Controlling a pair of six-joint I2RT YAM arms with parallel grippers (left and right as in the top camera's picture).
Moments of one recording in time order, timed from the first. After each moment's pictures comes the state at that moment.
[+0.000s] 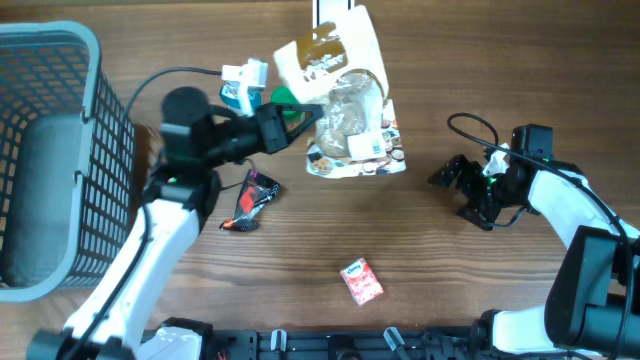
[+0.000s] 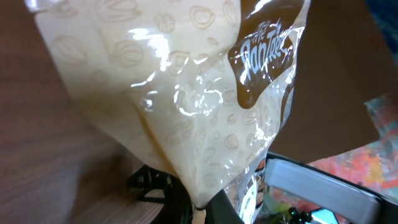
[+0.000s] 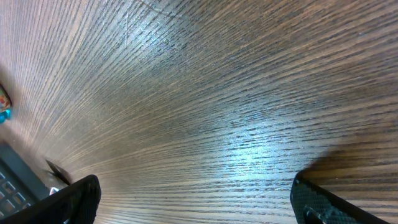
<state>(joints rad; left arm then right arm) -0.21 1.34 0.83 0.31 0.95 -0.89 -0.20 1.63 0.79 -0.61 -0.52 0.45</state>
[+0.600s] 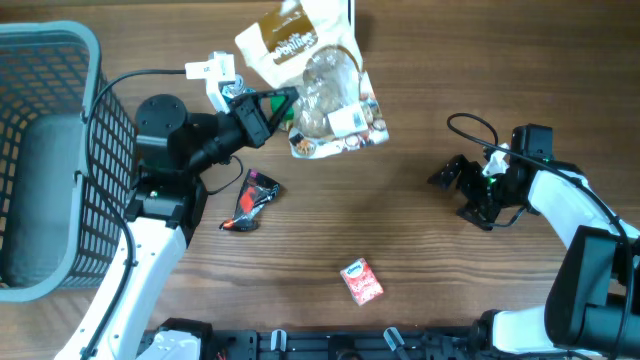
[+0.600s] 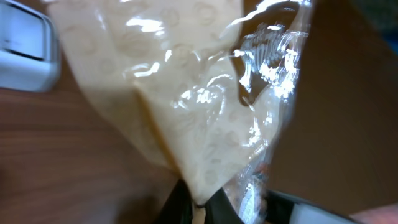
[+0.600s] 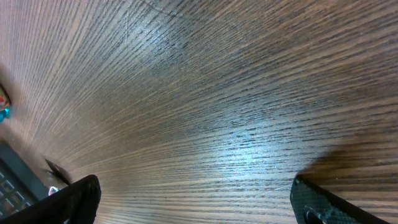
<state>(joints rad) -0.17 1.22 0.83 0.25 0.75 -0.85 -0.20 1.63 0.79 -0.62 -0.52 0.45</state>
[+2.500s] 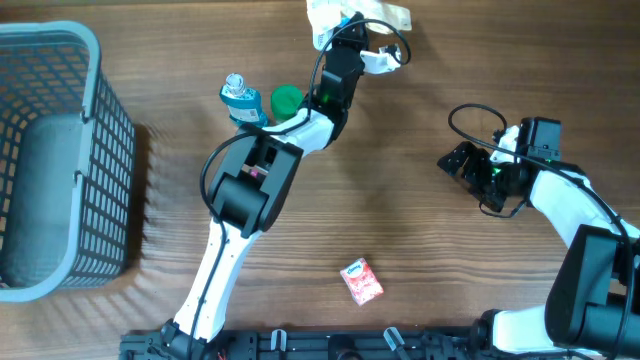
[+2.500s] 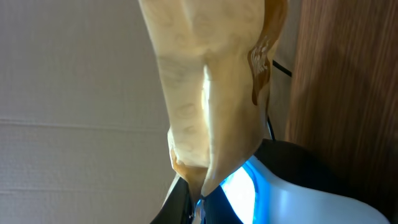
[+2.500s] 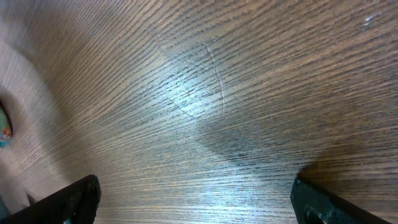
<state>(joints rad) -0.54 2.53 1.71 0.79 -0.26 1.48 -0.21 1.63 0.78 -0.42 -0.44 0.39</state>
